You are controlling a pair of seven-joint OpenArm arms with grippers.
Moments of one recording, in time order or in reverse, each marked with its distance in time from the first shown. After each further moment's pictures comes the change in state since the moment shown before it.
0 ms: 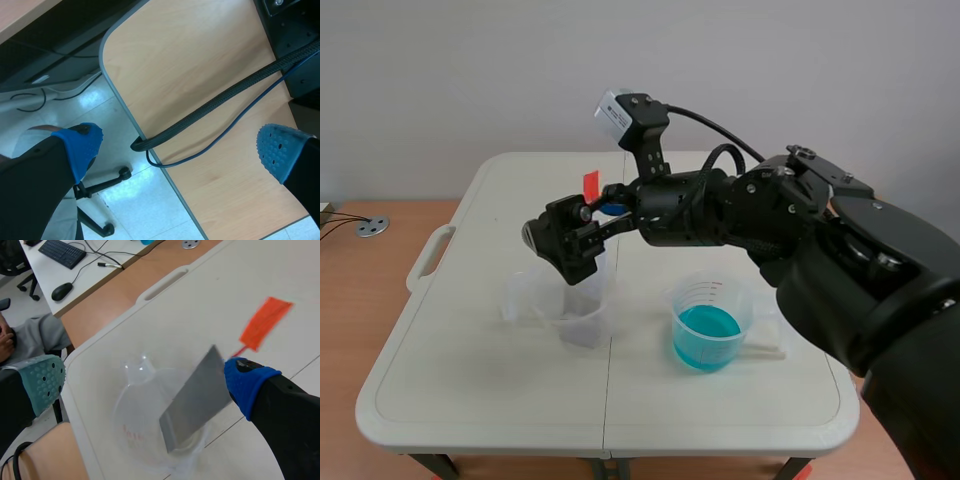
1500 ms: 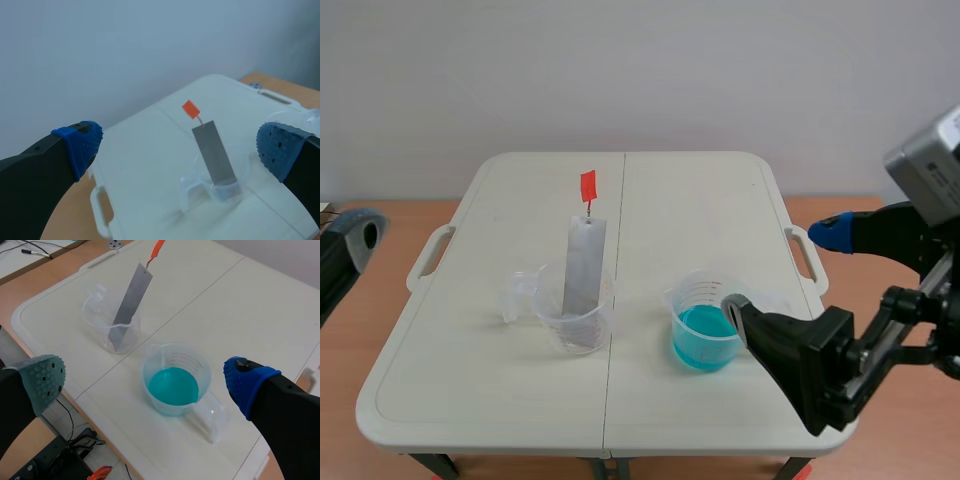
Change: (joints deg) left arm -5.8 -0.5 -19.2 51.6 -12.9 -4.6 -10.4; right arm -52.4 19.8 31.2 46.2 -8.9 0.0 16.7
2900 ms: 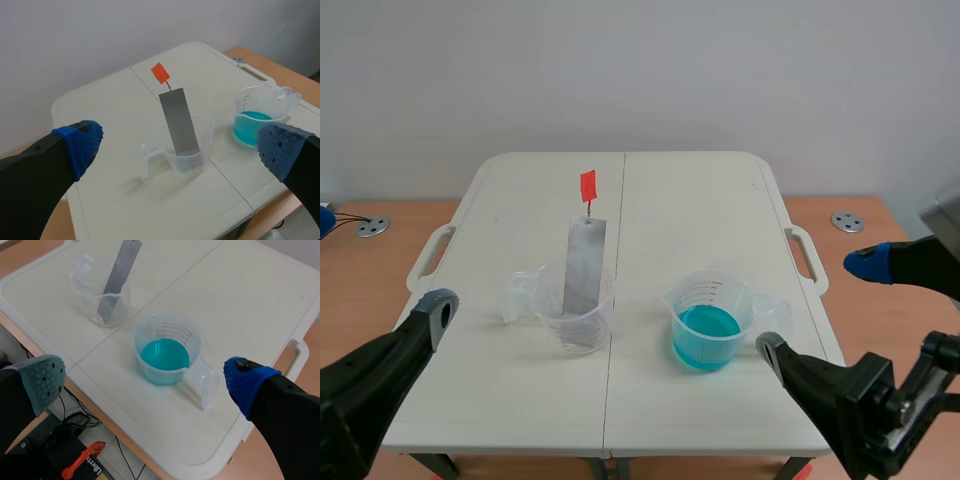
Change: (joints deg) left arm 0.9 7.6 8.1 0.4 3.8 -1.0 9.0; right arm -6.0 0.0 4.0 0.7 -4.5 -0.2 1.7
